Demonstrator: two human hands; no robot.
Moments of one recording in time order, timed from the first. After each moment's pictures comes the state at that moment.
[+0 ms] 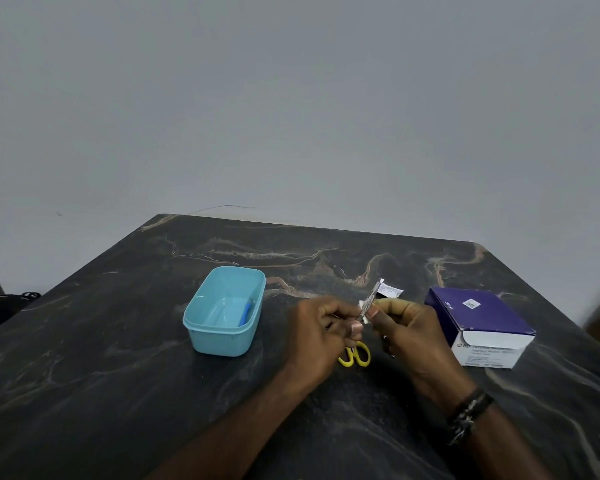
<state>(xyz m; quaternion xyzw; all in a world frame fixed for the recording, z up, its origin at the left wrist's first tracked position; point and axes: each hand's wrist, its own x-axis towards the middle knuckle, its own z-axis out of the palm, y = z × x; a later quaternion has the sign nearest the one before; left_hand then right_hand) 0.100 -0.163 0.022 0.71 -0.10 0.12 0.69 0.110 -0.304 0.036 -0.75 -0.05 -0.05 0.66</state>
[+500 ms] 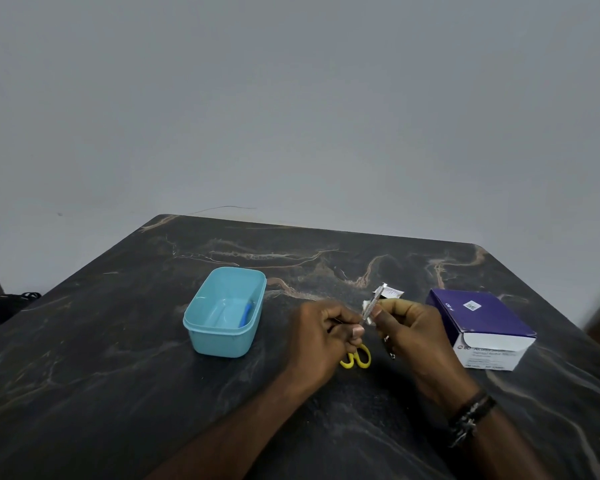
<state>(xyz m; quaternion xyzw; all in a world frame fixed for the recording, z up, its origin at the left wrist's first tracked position) 0.098 -0.161 0.022 0.73 -0.12 0.12 0.66 0.108 -0.306 0.040 -0.76 -0.05 -0.07 0.64</state>
